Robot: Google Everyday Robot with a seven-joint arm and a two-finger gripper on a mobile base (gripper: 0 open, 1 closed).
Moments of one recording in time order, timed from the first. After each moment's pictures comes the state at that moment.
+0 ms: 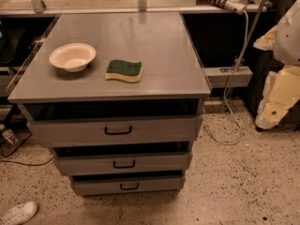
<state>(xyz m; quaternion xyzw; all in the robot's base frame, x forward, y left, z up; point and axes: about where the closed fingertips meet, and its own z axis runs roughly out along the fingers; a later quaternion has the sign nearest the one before) 0.438 -0.217 0.977 -0.60 0.78 -0.04 0.16</state>
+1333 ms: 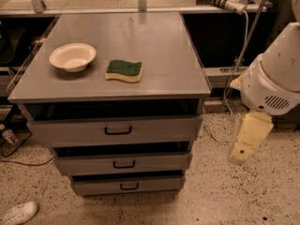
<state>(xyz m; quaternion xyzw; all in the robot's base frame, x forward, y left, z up) 0.412 -0.182 0.899 -0.60 0.79 0.01 0.13</state>
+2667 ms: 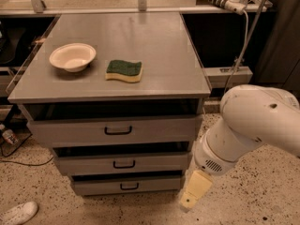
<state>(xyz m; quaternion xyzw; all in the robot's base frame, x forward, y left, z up) 0.379 -0.115 0.725 -0.52 0.84 0.13 0.09</state>
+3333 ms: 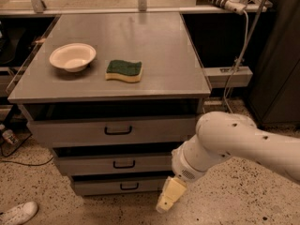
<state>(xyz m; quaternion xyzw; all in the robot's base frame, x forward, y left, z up) 0.403 -0.061 0.649 -0.56 0.80 0.17 0.14</state>
